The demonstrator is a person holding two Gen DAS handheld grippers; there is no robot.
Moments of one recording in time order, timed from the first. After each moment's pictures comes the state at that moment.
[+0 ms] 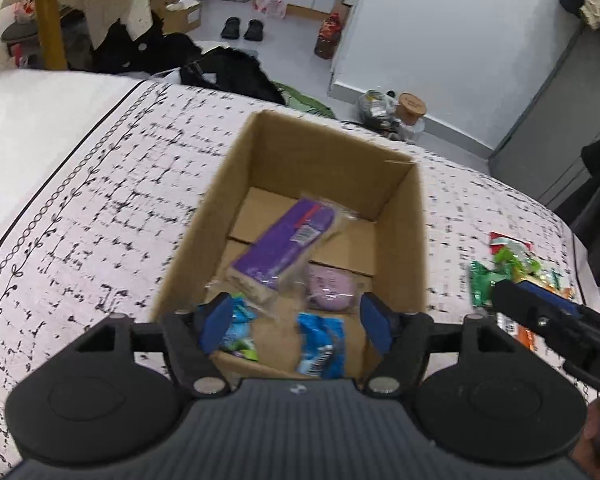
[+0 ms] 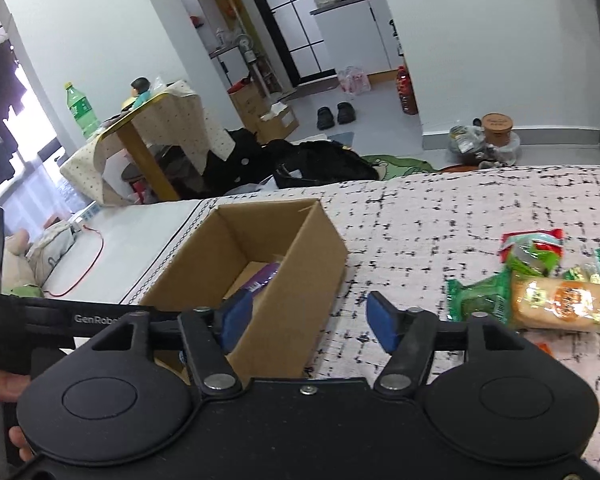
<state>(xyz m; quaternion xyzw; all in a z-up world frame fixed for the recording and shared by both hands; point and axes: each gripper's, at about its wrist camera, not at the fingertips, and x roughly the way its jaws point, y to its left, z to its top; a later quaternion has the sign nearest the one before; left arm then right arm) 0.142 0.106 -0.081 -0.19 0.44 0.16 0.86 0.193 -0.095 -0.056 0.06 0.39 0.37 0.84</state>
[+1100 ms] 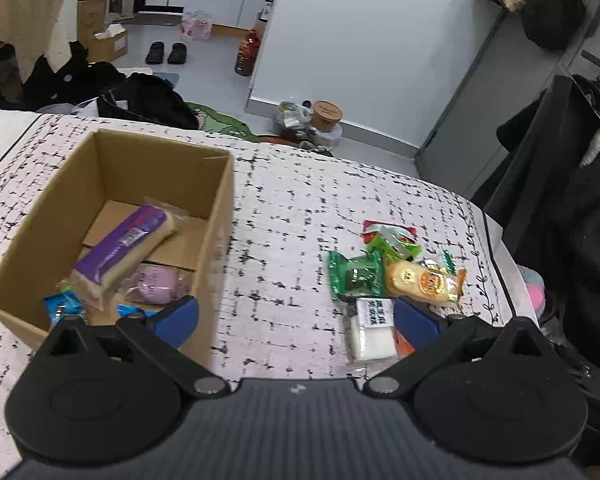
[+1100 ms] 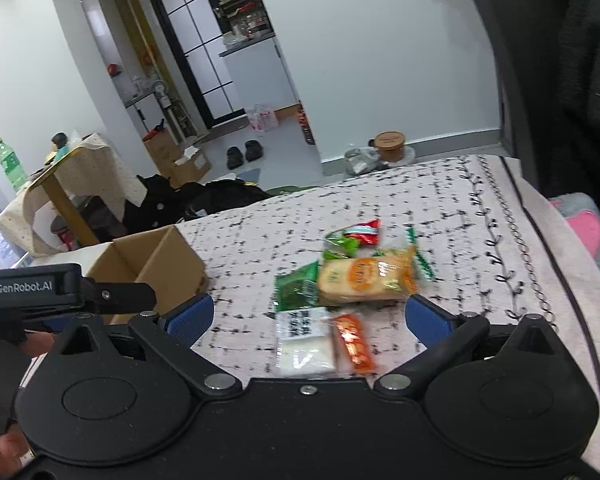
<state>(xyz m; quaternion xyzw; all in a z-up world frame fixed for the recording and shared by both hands) 0.171 -0.007 -0.069 -0.18 0.40 0.08 0.89 0.190 -0.218 -0.070 0.08 0.37 0.24 0.89</state>
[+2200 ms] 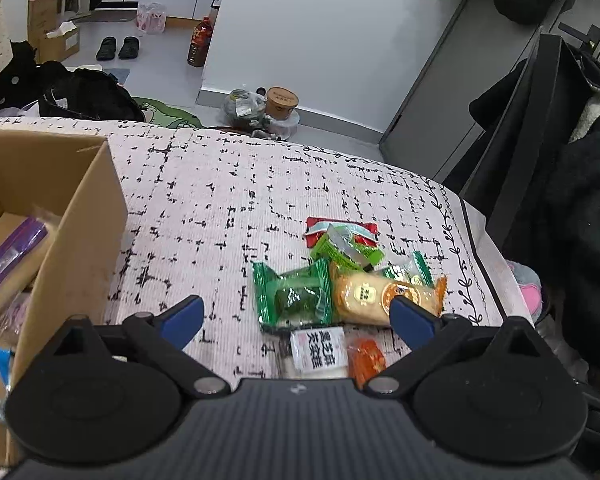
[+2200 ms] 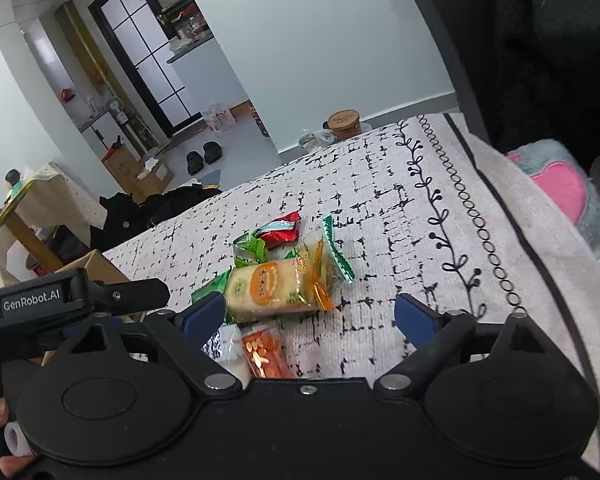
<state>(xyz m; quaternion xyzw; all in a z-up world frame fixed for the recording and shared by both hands) 0.247 -0.046 -0.119 -0.18 0.41 0.02 0.90 0.246 -0.252 -0.120 0.14 0.40 0.20 0.88</state>
